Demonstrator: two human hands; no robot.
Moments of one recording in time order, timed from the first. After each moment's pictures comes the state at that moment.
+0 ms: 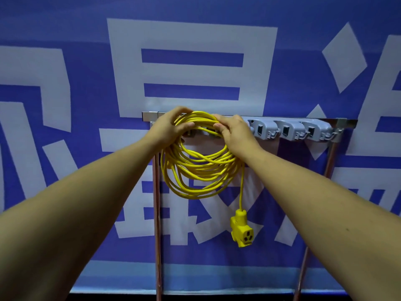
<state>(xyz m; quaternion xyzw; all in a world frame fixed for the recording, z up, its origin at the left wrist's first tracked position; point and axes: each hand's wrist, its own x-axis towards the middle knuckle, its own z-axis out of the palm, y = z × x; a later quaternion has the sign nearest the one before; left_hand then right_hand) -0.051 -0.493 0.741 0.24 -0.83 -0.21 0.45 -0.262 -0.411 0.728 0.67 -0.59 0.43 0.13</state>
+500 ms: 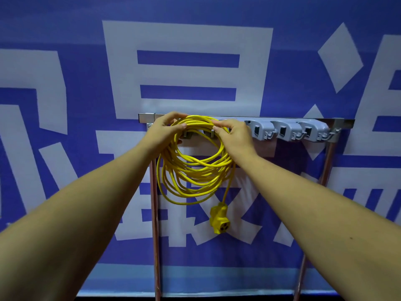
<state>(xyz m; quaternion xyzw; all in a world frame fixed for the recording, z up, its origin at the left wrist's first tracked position) -0.052 -0.488 0.731 0.21 -0.77 -0.37 0.47 -0.249 -0.399 0.722 0.59 -0.55 0.59 0.08</state>
